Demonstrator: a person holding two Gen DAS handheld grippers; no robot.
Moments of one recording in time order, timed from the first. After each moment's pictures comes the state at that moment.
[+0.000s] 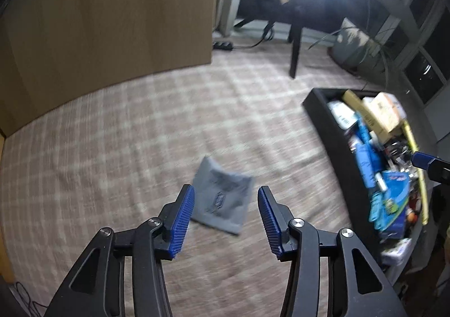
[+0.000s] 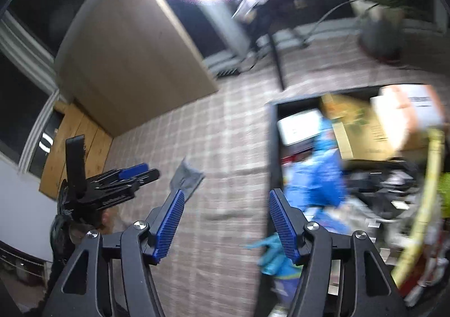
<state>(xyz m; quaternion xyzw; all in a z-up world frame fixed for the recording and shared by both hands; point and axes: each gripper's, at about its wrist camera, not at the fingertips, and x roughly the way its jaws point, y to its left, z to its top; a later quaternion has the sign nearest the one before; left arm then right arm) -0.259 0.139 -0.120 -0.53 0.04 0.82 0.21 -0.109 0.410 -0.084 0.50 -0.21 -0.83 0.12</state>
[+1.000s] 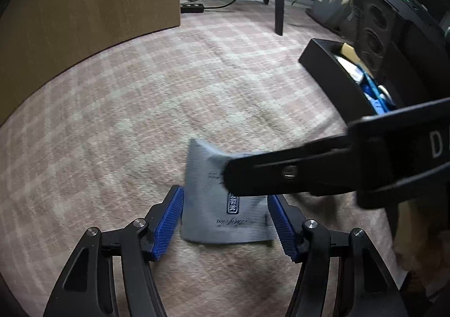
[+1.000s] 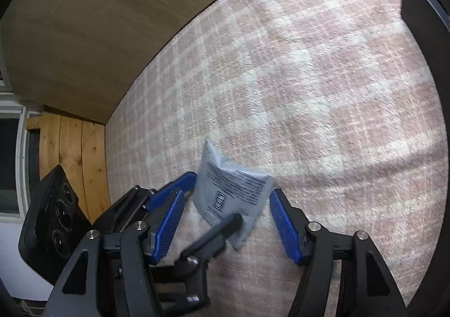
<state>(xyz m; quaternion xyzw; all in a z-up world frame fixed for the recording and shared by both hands) -0.276 0.151 -0.192 -0.55 0.08 0.77 0.31 -0.233 0.288 -0.228 0.62 -0.33 -0.70 0.14</state>
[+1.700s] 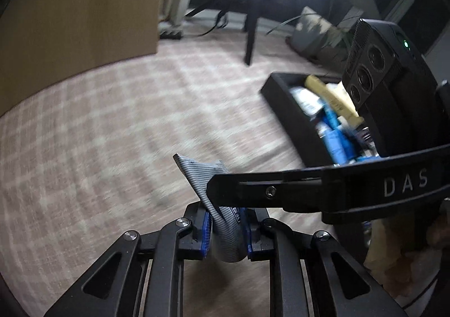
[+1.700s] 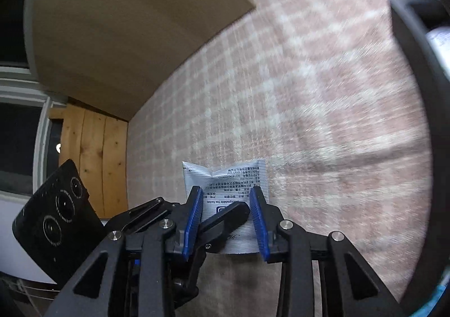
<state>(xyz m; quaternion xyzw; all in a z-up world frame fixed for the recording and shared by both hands) -0.250 0.175 -0.151 -0.52 0.00 0.79 0.34 -0.204 0.312 -0.190 0.58 -0.33 -0.72 0.18</state>
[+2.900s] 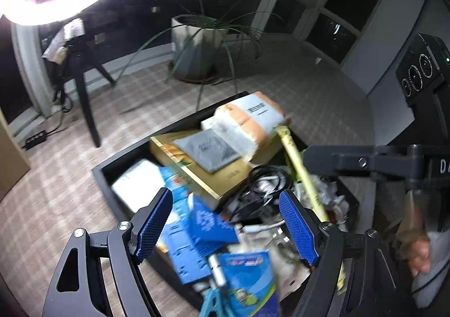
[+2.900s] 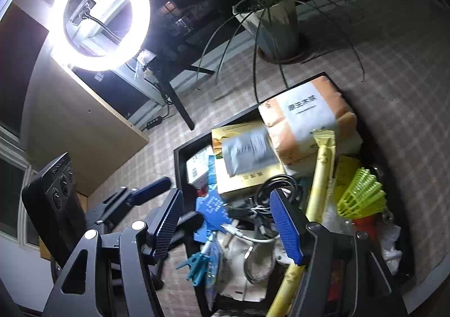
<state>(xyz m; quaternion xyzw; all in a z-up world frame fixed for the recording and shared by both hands) -0.213 0.414 -0.067 -0.46 0.09 0.76 0.45 -0.090 0.573 -0.076 0.47 -0.30 -0.83 -0.04</state>
